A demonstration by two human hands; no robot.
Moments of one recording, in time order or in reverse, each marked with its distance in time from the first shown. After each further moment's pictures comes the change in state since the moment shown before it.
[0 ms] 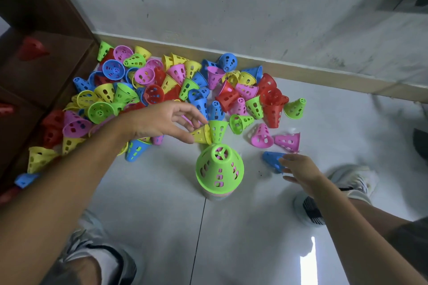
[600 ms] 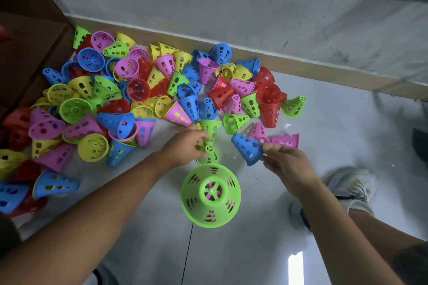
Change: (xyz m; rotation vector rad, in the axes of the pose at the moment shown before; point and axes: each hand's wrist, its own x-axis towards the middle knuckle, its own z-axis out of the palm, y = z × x) left_hand 0.117 -0.117 0.074 0.401 0.257 -0.049; right_hand -0.008 -0.036 0.030 0.379 -0.108 -0.087
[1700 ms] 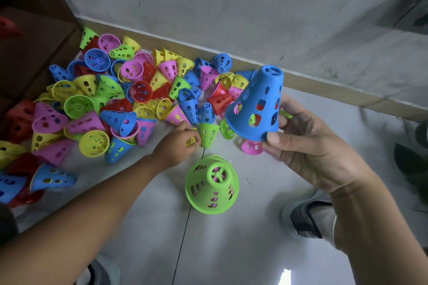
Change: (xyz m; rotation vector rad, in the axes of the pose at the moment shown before) left_hand -0.013 -0.018 0.005 -0.035 0.234 0.091; right_hand -0.107 -0.115 0.022 0.131 -0.767 -0.272
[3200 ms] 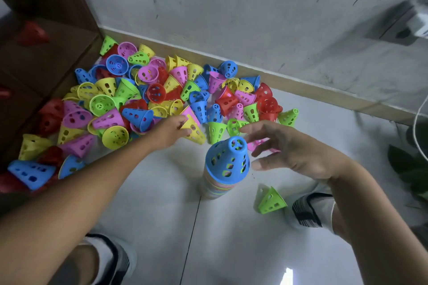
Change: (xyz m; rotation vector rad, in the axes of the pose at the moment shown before) left_hand -0.016 -0.011 -0.066 -0.246 -0.114 -0.170; right_hand -0.015 0.009 0.017 -0.811 -0.013 0.240
